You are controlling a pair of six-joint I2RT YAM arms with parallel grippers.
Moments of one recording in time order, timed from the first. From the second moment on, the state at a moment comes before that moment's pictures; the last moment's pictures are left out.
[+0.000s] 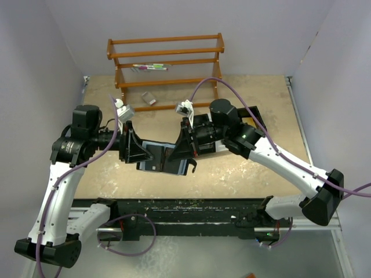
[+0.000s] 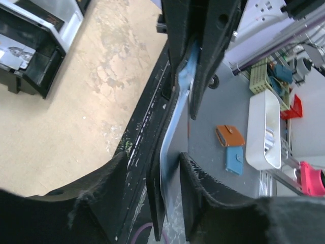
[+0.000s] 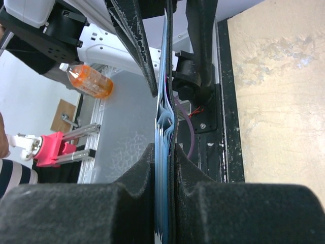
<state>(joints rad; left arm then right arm) -0.17 0.93 1.21 -0.96 1.14 0.03 0.84 1.32 1.23 -0.19 -0.90 0.42</state>
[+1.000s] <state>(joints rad) -0.17 1.00 1.22 -0.89 1.13 -0.09 0.75 1.08 1.22 -0.06 -0.52 0.57</state>
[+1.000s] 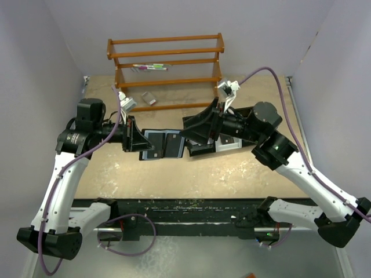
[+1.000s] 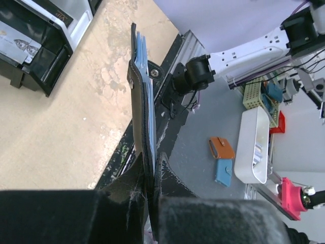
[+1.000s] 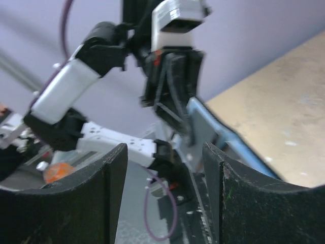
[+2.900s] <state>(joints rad) -0.17 0.98 1.20 -0.63 1.47 -0.36 0.87 1.14 0.89 0.45 -0.67 0.91</state>
